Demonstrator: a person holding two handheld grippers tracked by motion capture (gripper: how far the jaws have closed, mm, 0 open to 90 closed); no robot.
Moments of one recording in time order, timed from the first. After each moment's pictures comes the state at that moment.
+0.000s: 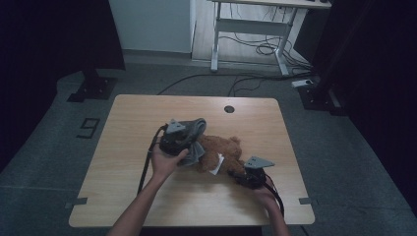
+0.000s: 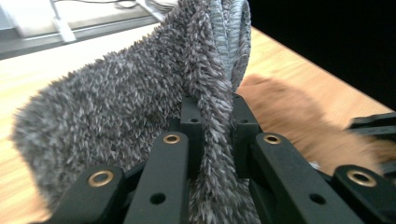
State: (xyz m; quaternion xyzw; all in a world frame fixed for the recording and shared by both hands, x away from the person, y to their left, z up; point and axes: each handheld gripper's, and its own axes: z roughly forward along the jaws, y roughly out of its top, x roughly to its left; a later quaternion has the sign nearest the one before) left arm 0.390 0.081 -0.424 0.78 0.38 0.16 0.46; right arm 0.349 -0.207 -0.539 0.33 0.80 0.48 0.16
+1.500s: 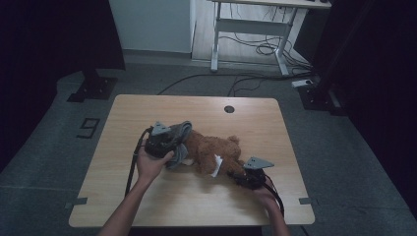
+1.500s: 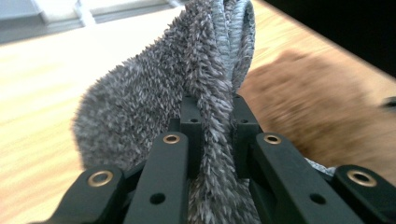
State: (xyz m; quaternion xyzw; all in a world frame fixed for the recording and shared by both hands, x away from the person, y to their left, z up) left arm 0.380 0.124 -0.422 0.78 0.40 0.18 0.45; right arm 0.348 -0.206 -0.540 0.32 0.80 0.48 0.16
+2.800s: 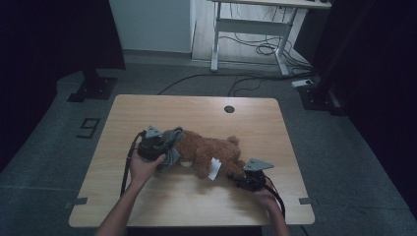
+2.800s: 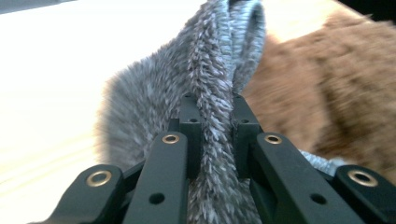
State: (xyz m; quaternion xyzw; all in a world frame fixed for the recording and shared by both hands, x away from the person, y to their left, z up) left arm 0.386 0.172 -0.453 0.77 0.45 0.18 0.40; right arm 0.345 -0.206 -0.543 0.31 0.81 0.48 0.15
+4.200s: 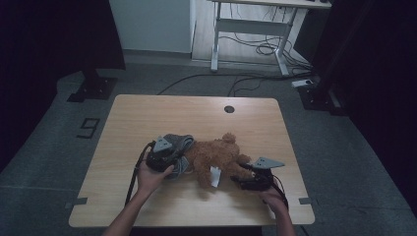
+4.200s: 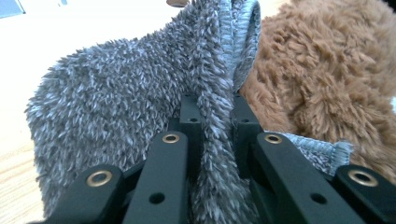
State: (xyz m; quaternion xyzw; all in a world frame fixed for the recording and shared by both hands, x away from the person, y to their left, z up) left arm 0.357 0.140 -0.475 0.79 0.39 0.17 0.44; right arm 0.340 -0.229 -0.527 0.34 0.78 0.51 0.11
